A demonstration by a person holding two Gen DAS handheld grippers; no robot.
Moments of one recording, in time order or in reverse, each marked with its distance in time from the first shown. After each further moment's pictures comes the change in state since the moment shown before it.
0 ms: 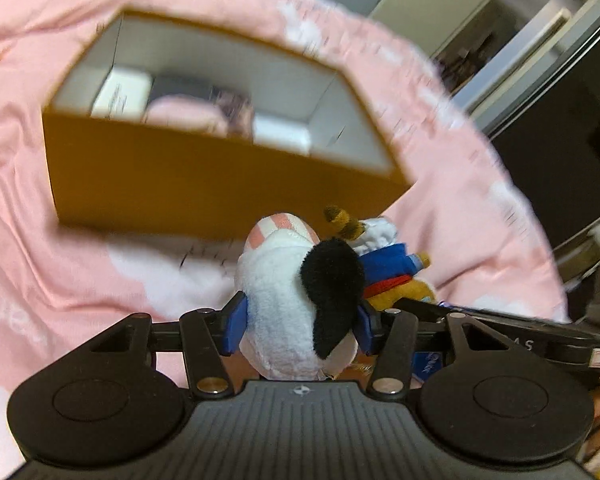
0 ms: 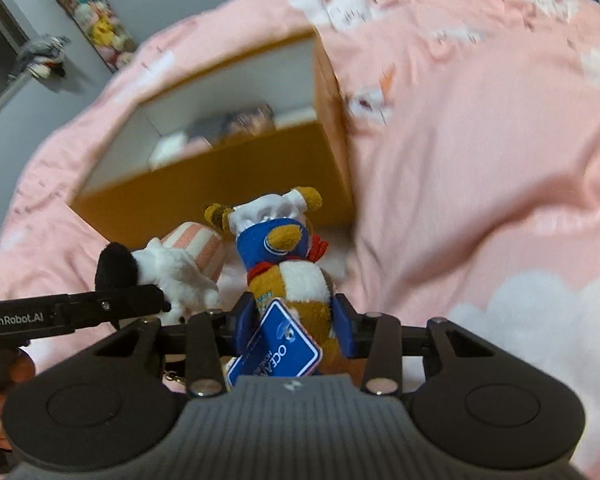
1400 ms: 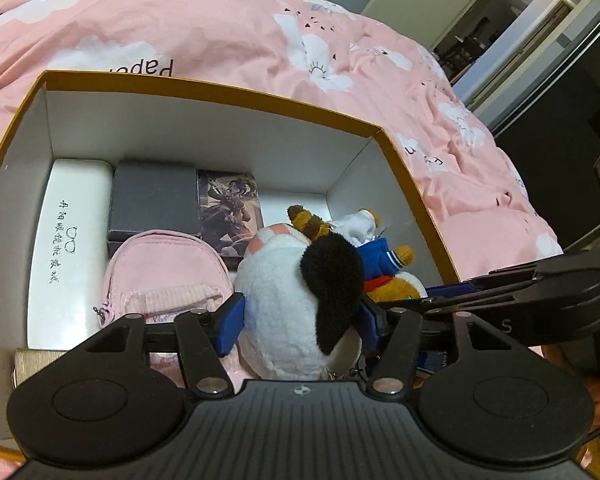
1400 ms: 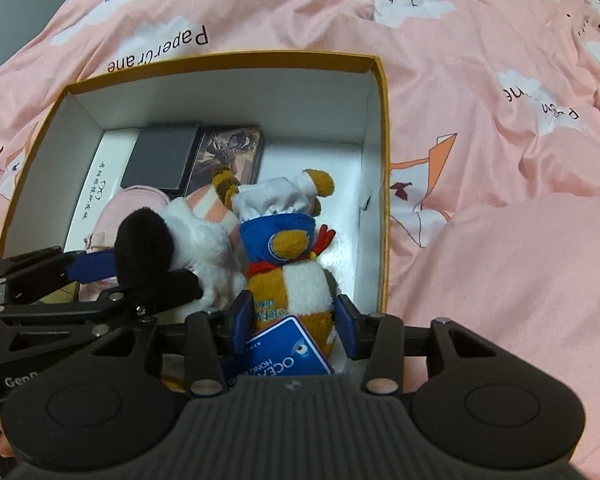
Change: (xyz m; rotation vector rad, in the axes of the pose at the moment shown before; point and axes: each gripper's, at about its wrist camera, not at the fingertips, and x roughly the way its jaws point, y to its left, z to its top) left arm 0.091 0.029 0.112 0.065 0.052 0.010; right arm 0.119 0.046 0.155 -0.171 0.318 -0.208
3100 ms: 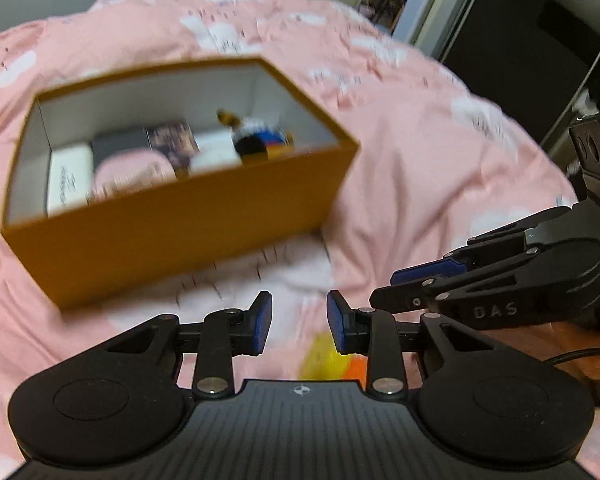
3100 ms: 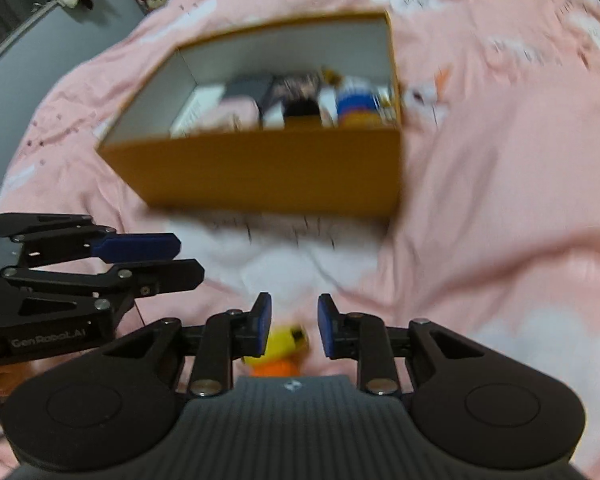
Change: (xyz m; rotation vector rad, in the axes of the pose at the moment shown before) left arm -0.070 -0.070 -0.124 0.338 0.048 0.052; right arm -0.046 0.004 -0.179 -0.002 -0.171 0.161
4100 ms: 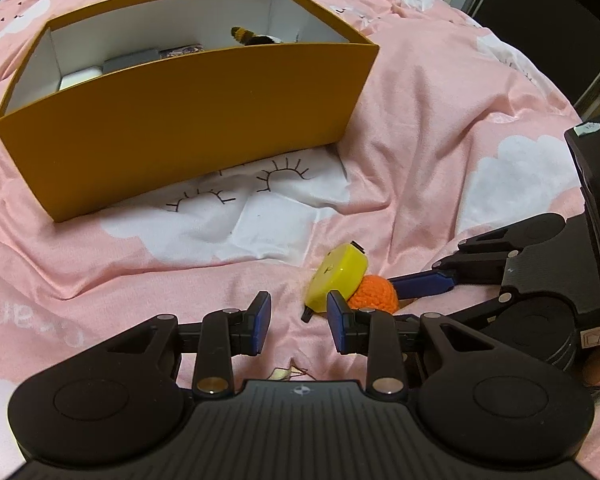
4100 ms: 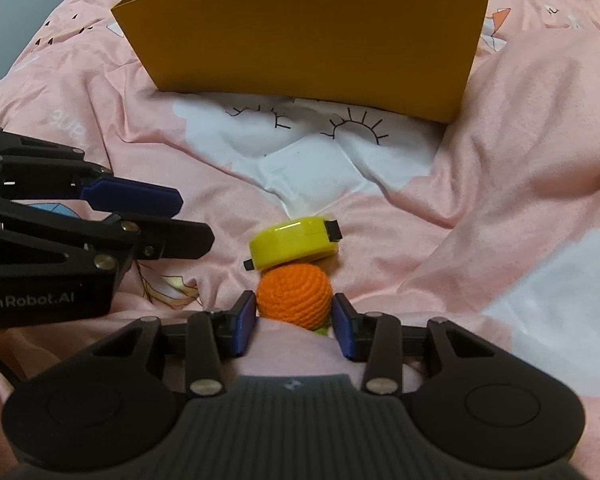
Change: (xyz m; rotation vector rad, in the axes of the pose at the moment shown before) left arm 0.020 -0.007 -0.040 -0.035 0.124 0.066; right arm 0.051 0.023 -0.052 -0.154 0.116 0.001
